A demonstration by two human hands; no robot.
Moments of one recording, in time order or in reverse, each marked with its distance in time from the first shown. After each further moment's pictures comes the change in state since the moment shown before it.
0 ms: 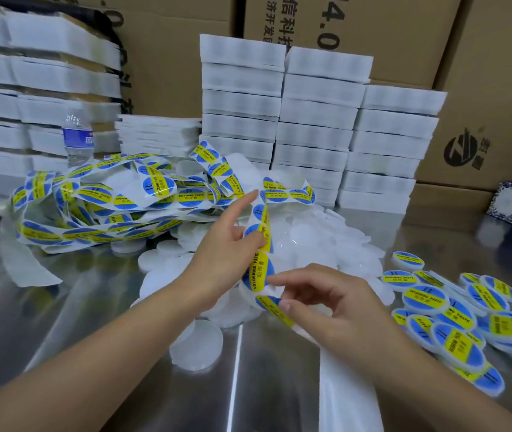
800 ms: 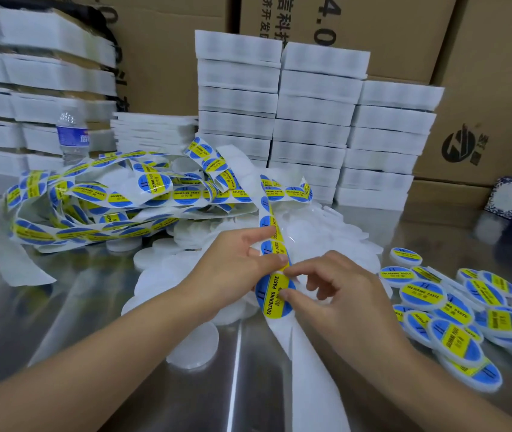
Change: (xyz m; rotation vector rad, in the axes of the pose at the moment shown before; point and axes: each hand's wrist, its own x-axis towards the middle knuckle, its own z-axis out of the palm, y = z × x) left_hand -0.017 0.006 0.009 0.133 -0.147 -0.159; right_hand 0.000 0.013 -0.002 -0.507 0.235 0.022
